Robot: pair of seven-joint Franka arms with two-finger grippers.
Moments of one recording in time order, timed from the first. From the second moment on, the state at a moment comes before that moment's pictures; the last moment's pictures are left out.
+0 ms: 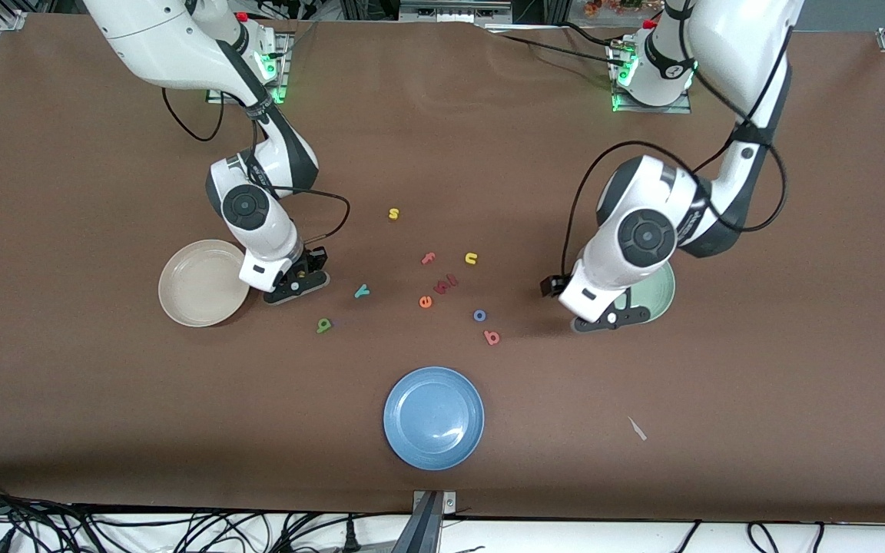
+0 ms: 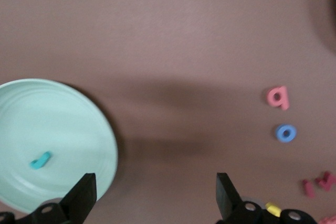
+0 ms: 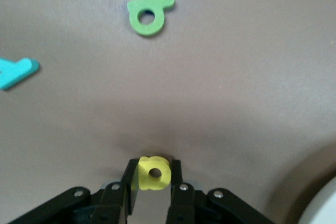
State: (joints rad) left arm -0.33 0.58 -0.10 -1.56 -0.02 2.05 -0.62; right arm 0.31 0.51 0.08 -2.05 -0.14 2.56 0.09
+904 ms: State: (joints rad) left arm -0.48 0.93 -0.08 -1.27 -0.02 2.25 -0.67; right arm 0.08 0.49 0.06 -1.79 -0.04 2.17 -0.23
